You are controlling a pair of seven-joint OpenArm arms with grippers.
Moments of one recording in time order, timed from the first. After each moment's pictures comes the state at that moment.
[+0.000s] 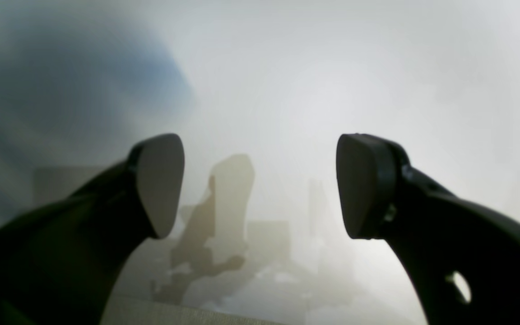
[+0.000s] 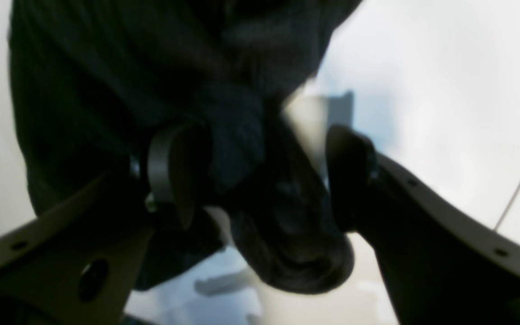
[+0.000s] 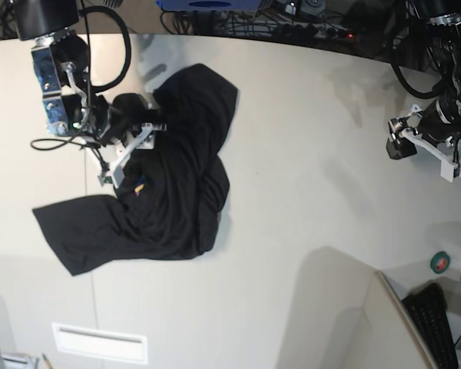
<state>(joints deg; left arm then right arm) 14.5 -20.2 -29.7 89.5 -31.2 -16.6 52.6 -5.5 9.9 -10.2 78.6 25.6 -0.5 -50.2</state>
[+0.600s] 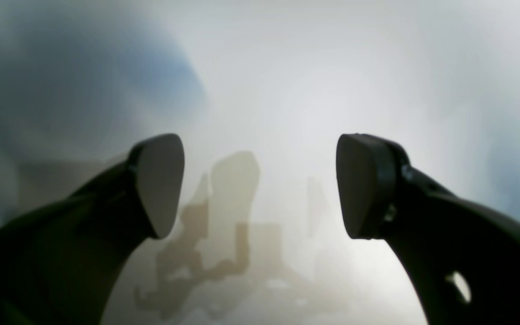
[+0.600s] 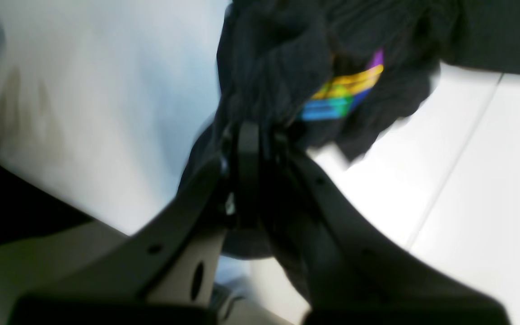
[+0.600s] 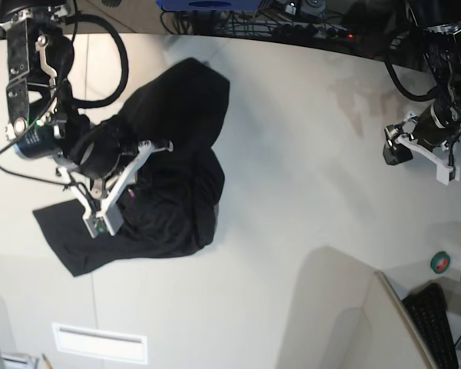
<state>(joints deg) 11.8 -20.7 -25.8 82.9 -31.1 -16.5 46.2 -6.3 10.3 -7.5 115.0 25.2 -0.5 -69.0</state>
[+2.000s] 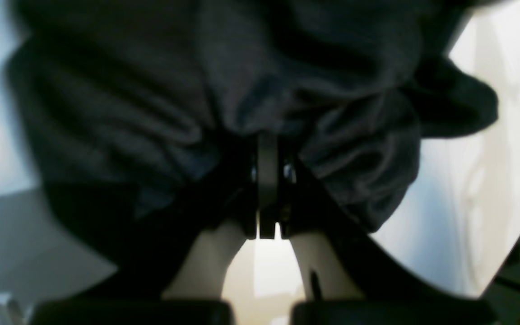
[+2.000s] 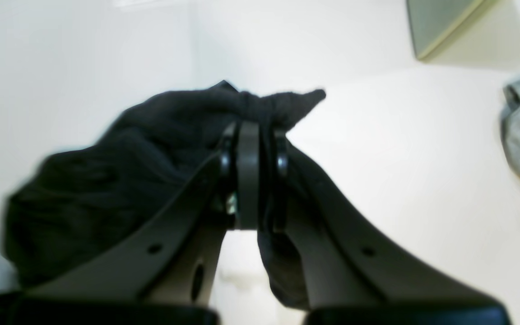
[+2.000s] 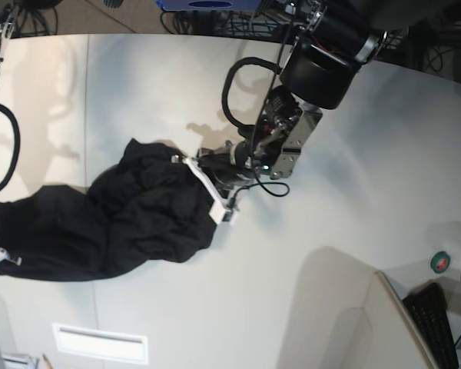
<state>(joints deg) -14.7 -1.7 25.4 48.5 -32.9 -10.7 27.1 10.1 24.4 15.7 90.3 25.7 -0.1 -56.4</state>
